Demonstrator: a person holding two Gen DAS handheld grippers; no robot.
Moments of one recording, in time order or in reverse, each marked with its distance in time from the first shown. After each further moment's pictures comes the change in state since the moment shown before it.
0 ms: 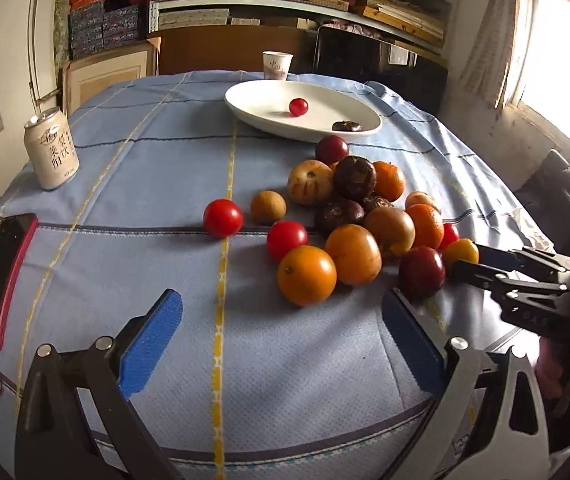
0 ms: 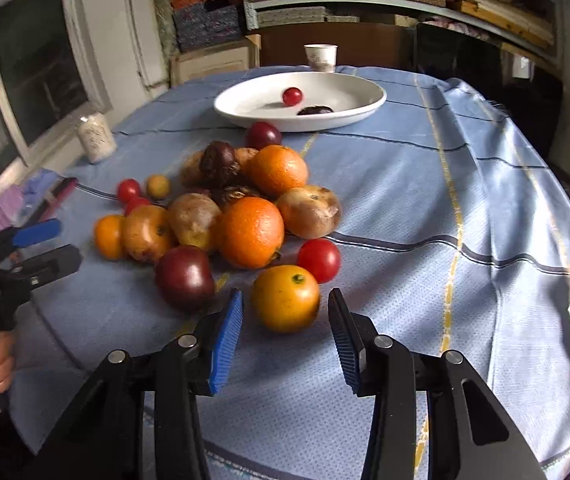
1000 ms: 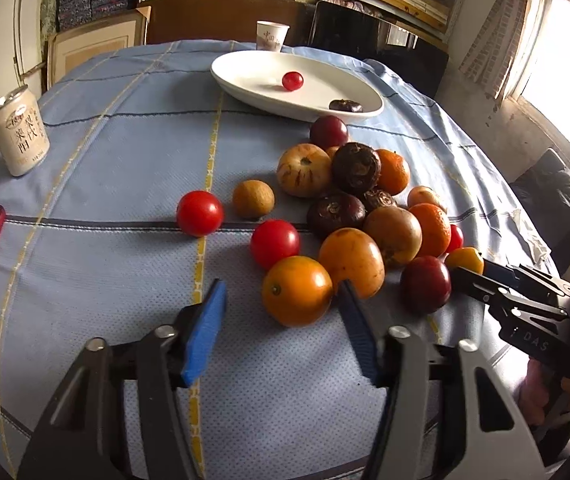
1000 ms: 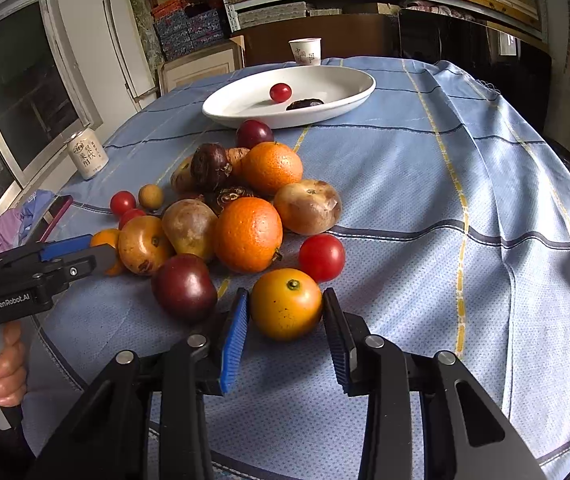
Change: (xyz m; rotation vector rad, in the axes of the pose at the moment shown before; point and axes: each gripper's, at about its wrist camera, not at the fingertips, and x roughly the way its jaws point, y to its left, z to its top) left arm 0.035 0.004 0.019 -0.025 0.117 -0.061; right arm 0.006 -0.004 0.001 0.087 0.005 0.029
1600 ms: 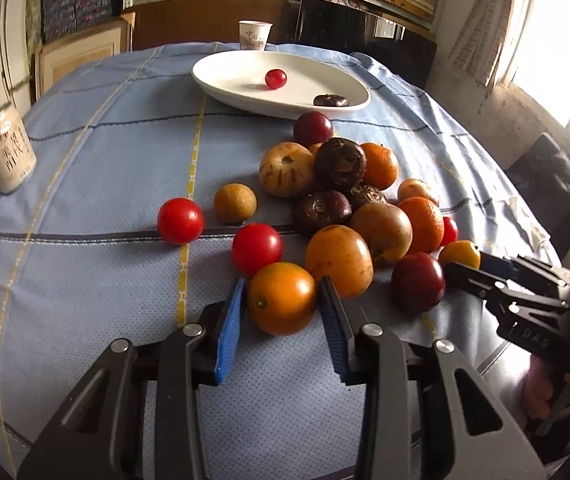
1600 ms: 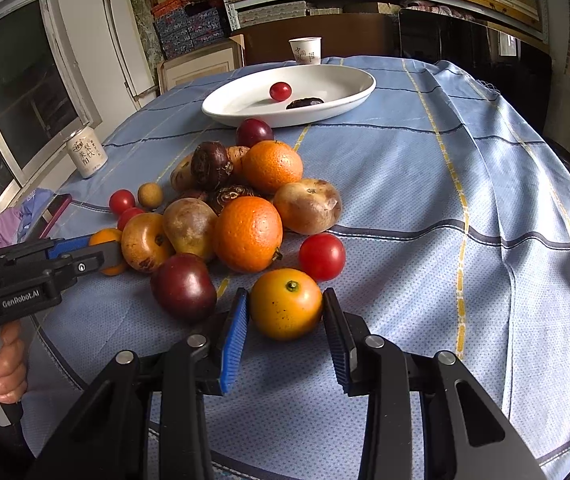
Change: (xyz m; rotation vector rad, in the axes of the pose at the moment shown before) left arm 0.005 -0.013 0.003 0.067 -0.001 0.006; right arm 0.001 -0.001 0.000 -0.001 0.004 0.000
